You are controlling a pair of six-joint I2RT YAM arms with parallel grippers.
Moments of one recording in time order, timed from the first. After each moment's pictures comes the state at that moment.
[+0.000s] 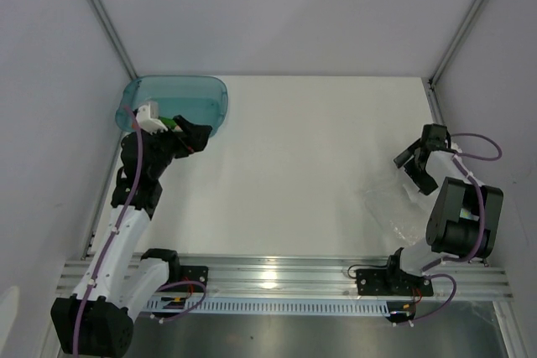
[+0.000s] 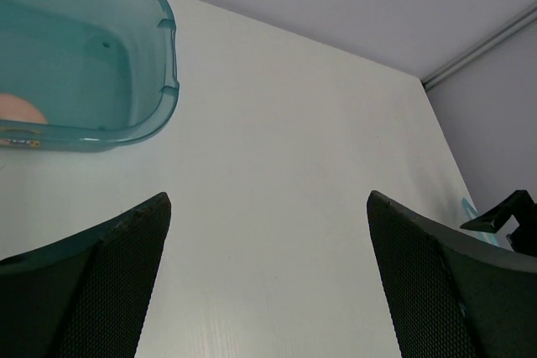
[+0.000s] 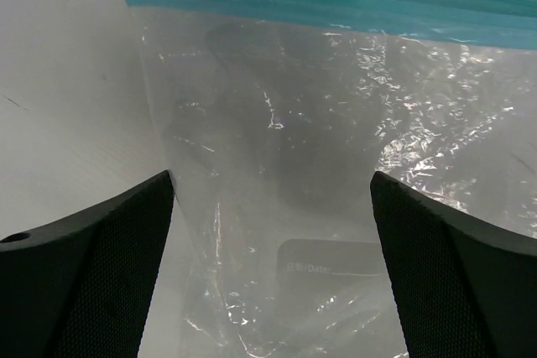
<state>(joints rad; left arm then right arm) -0.06 0.85 0.69 0.01 0.24 -0.52 -0.26 1.52 0.90 -0.46 0.22 0.65</state>
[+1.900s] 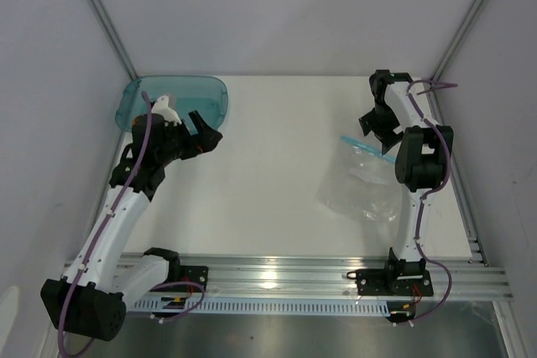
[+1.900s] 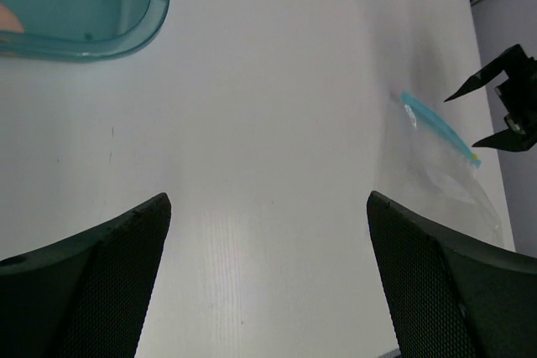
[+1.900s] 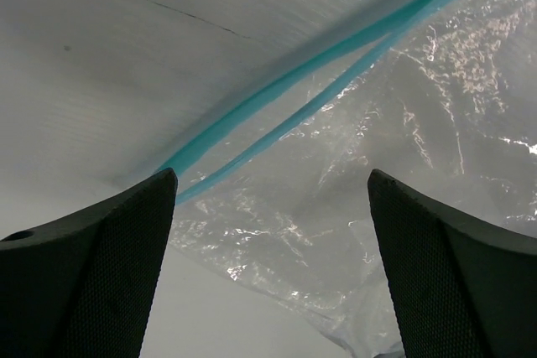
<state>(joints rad) -0.17 0.97 0.93 -0.39 0.20 -0.50 0.07 2.20 1.98 -1.29 0.29 1.10</state>
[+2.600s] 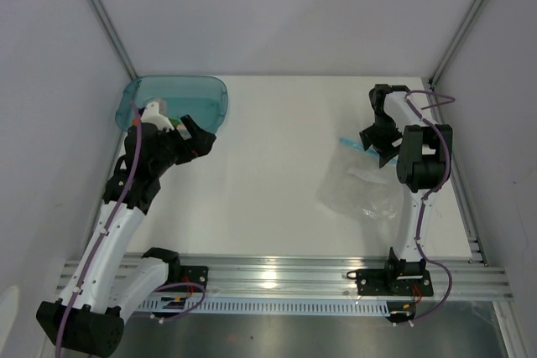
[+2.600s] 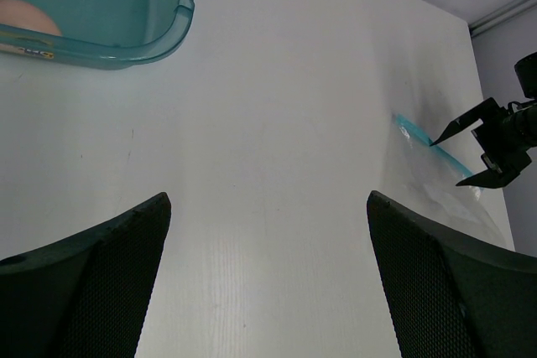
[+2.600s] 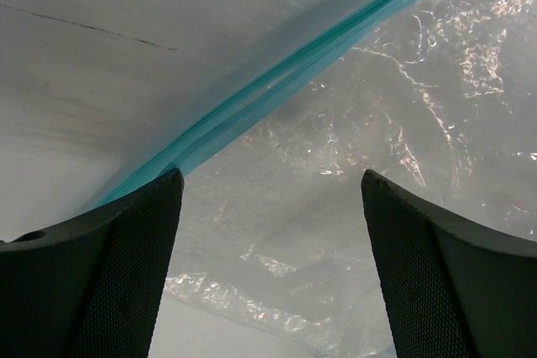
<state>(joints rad) -0.18 0.86 0.90 -0.42 0.11 -0.52 0.05 2.19 1.79 -1.23 0.26 1.16</state>
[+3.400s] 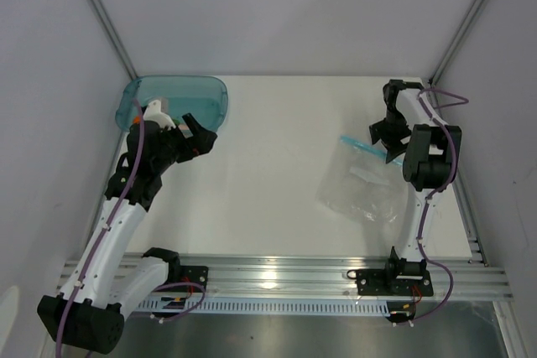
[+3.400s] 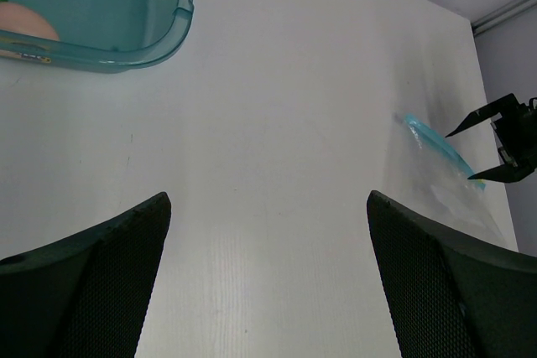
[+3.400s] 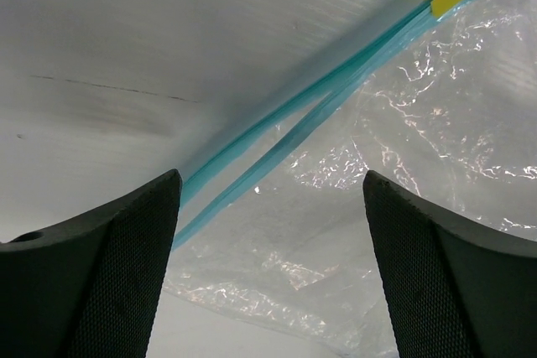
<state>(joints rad) -0.18 0.88 0.90 -0.40 0.11 -0.52 -0.03 2.19 1.86 -1.23 0.23 1.16</state>
